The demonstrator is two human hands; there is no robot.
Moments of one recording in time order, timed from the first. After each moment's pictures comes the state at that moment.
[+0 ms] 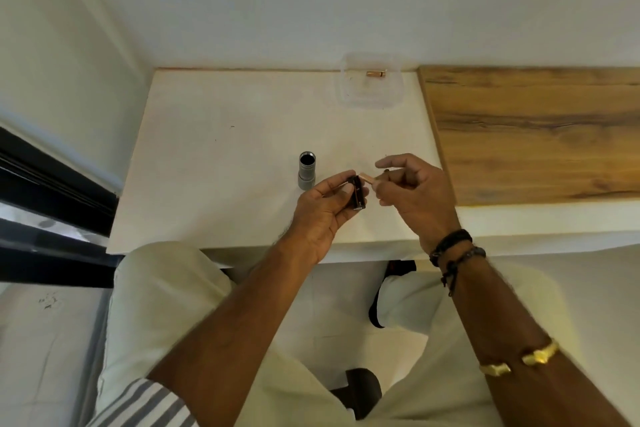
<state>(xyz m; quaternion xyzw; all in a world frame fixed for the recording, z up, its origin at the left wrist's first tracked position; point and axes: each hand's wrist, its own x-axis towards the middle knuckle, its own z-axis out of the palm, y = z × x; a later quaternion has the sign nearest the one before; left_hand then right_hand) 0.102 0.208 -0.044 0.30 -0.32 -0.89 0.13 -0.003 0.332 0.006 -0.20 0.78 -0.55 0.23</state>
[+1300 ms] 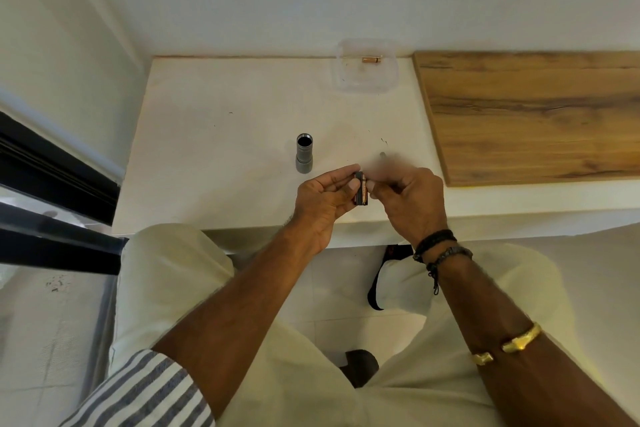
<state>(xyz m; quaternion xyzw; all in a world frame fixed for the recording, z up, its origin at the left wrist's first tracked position) 0.113 0.223 -0.047 0.30 -0.41 -0.85 0.13 0.027 0.346 0.000 -0.30 0.84 -0.45 0.10</state>
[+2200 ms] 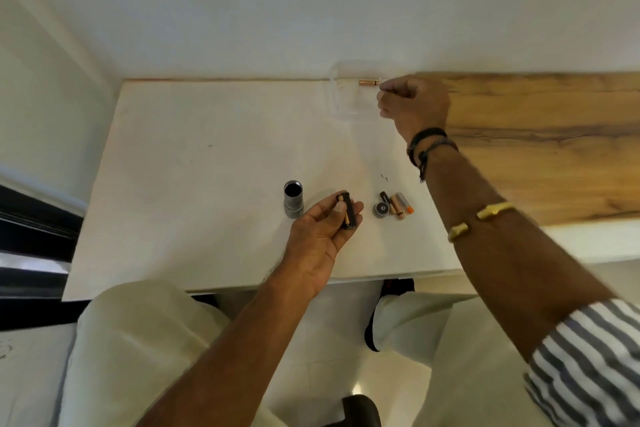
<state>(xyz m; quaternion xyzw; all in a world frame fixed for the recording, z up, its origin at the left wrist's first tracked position) 0.074 0.203 -0.058 0.35 -0.22 -0.90 0.15 -0.154 0.218 -0.003 -0.15 0.80 -0.58 0.10</state>
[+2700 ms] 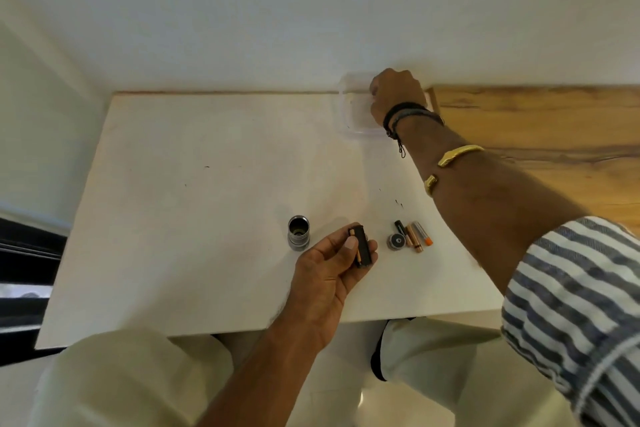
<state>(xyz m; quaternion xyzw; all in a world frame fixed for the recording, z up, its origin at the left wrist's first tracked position) 0.074 0.201 -0.066 0.34 -0.19 -0.91 0.13 -0.224 0.131 -0.038 -0.30 0.95 -0.10 0.06</state>
